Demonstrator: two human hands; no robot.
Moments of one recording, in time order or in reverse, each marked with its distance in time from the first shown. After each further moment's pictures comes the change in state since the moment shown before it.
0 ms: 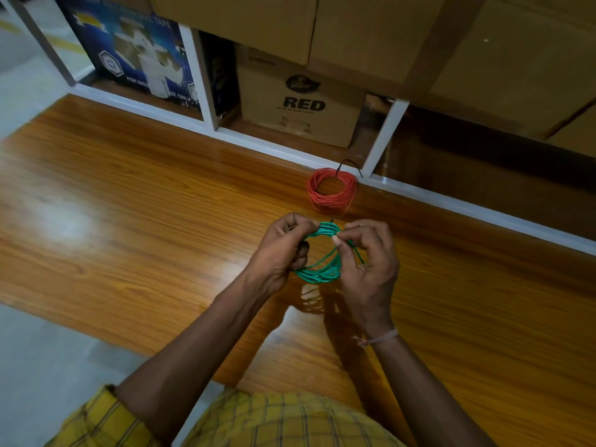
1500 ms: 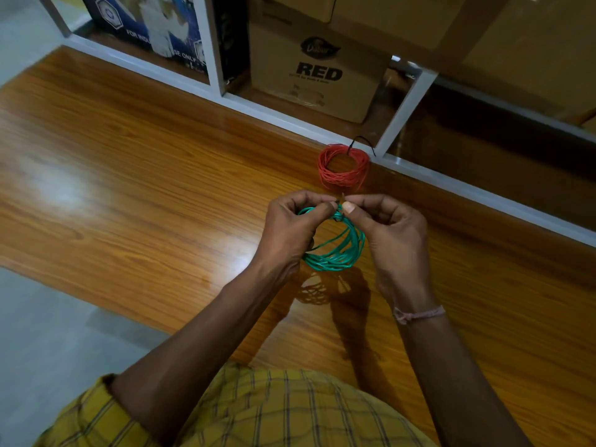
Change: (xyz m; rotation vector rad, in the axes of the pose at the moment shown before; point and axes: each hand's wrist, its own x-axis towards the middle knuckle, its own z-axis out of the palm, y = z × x) left_hand -0.019 0.000 0.005 0.115 0.141 0.175; right_hand 0.030 -0.033 -0.012 0.408 -0.179 0.644
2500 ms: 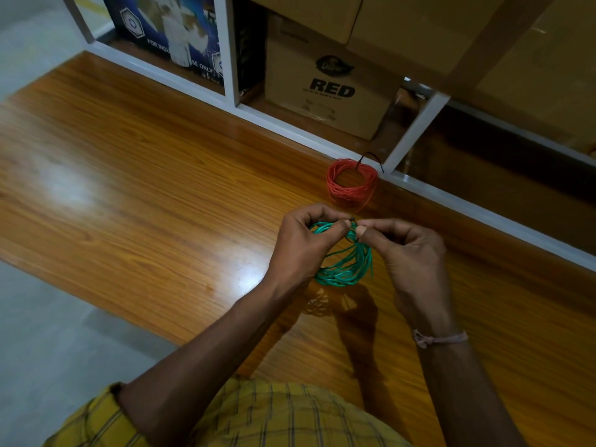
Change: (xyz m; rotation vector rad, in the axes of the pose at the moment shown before) left_hand -0.005 -0.002 -0.003 0.098 -0.043 0.185; right_hand 0.004 -0.004 -0.012 -0.075 -0.040 0.049
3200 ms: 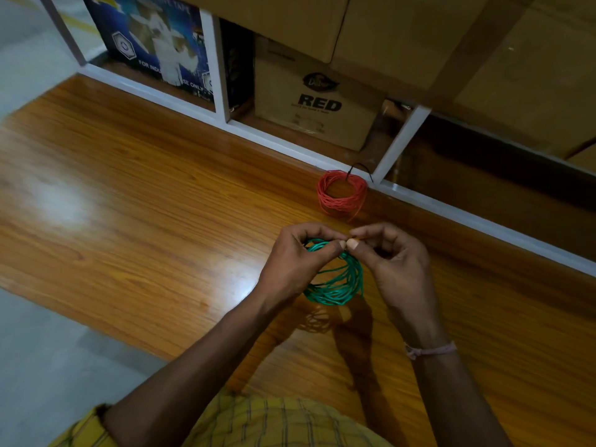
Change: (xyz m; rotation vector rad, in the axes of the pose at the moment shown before) left_hand 0.002 -0.003 -0.005 0.070 -0.149 -0.014; right_hand 0.000 0.005 -0.006 -0.073 -0.034 -0.073
